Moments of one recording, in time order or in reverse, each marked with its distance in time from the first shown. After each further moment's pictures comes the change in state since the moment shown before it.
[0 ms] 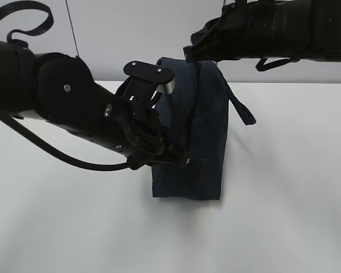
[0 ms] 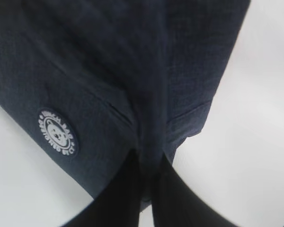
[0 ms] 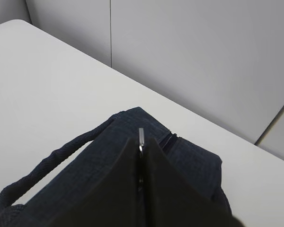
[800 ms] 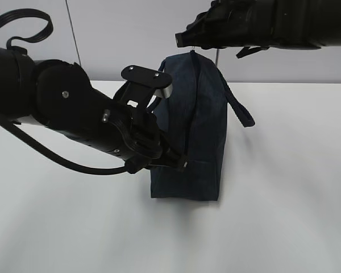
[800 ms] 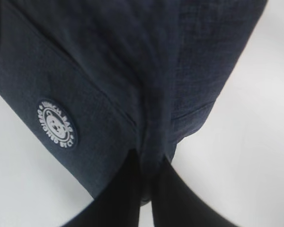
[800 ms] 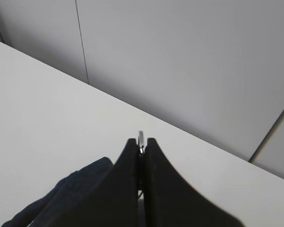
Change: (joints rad) left arm 0.000 0.000 0.027 -0.003 -0.018 0.000; right arm -0.057 0.208 -0.225 0.000 0.002 0.037
